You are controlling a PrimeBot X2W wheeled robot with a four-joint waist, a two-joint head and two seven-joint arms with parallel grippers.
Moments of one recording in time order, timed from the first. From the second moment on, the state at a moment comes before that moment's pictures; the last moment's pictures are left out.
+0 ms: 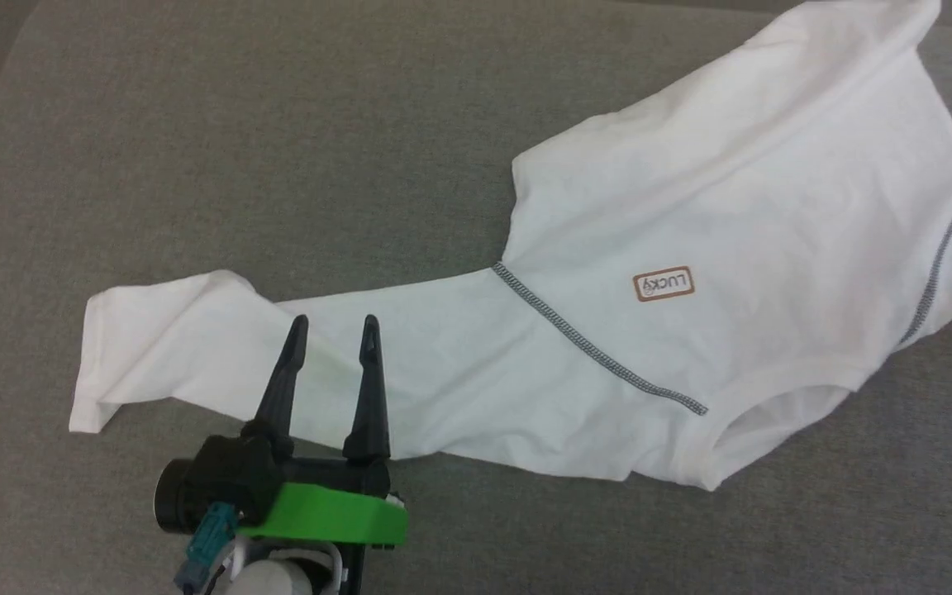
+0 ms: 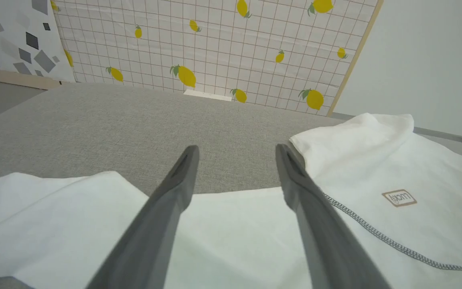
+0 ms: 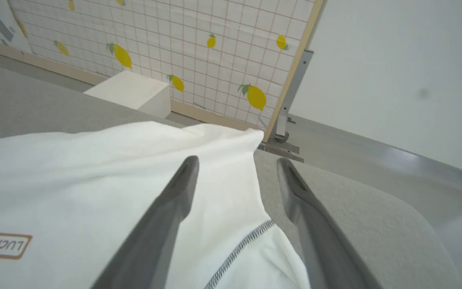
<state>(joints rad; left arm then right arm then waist) -0.03 0.07 -0.26 -0.12 -0.25 0.11 -0.26 -0.31 -0.45 -0.14 -0.08 0.21 0.13 0.23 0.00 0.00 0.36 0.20</state>
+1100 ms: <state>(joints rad) -0.26 0.35 -0.34 0.11 -0.18 -0.07 0.45 0.18 -0.05 -0.20 -0.37 0.11 0.13 0.13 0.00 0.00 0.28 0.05</state>
